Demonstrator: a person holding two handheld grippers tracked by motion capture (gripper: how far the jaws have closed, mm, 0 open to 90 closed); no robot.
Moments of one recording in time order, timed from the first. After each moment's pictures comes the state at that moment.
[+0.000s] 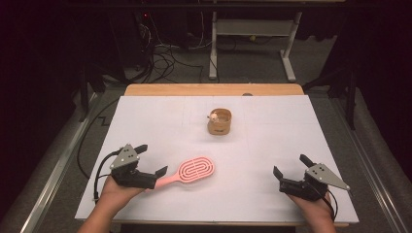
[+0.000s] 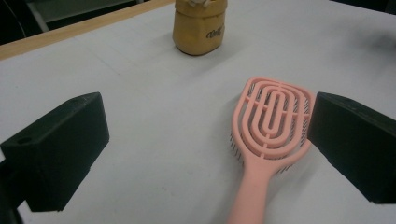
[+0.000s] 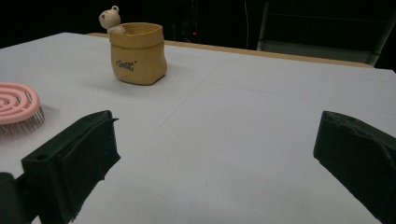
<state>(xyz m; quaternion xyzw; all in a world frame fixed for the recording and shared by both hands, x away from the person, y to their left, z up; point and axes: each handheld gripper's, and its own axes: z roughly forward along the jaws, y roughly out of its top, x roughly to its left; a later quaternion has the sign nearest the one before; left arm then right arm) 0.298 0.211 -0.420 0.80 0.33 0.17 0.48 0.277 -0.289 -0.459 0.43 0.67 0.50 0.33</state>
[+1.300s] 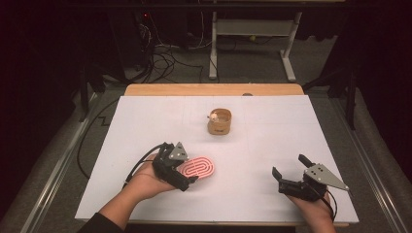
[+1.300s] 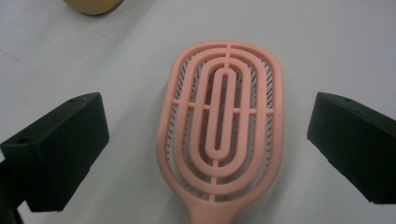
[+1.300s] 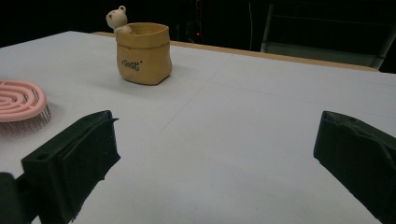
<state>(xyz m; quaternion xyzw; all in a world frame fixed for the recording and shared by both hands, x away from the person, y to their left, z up) 0.330 0.116 -0.424 0.92 0.23 0.11 0.31 0.276 -0.286 -0.458 0.42 0.68 0.50 0.33</state>
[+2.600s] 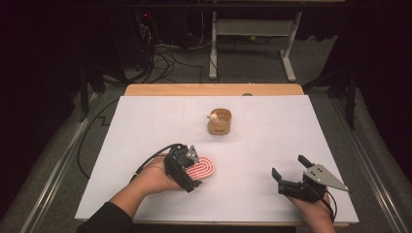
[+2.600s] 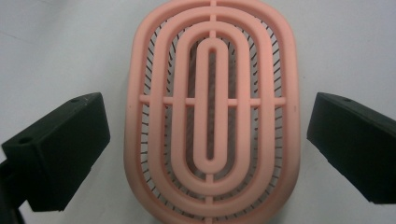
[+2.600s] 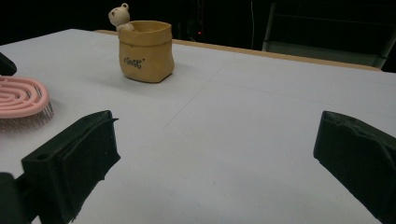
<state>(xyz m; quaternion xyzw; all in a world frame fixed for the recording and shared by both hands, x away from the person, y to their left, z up) 0.348 0.093 -0.438 0.96 0.19 0.06 0.22 0.275 -0.286 -0.459 0.42 0.68 0.50 0.33</state>
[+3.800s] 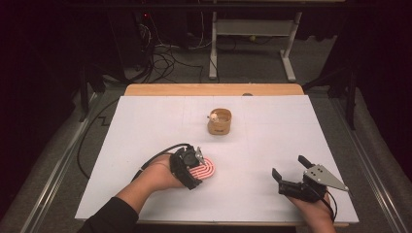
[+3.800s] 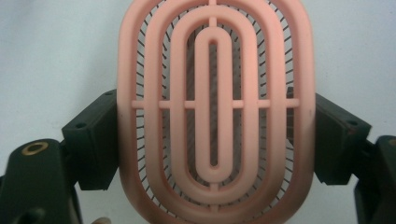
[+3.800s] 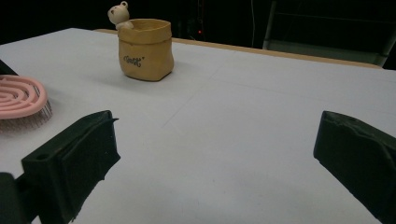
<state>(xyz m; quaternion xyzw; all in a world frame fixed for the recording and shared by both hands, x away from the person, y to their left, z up) 0.354 0.078 -0.442 0.97 0.16 0.06 0.16 0.275 -0.287 -0.461 0.42 0.68 0.50 0.33</state>
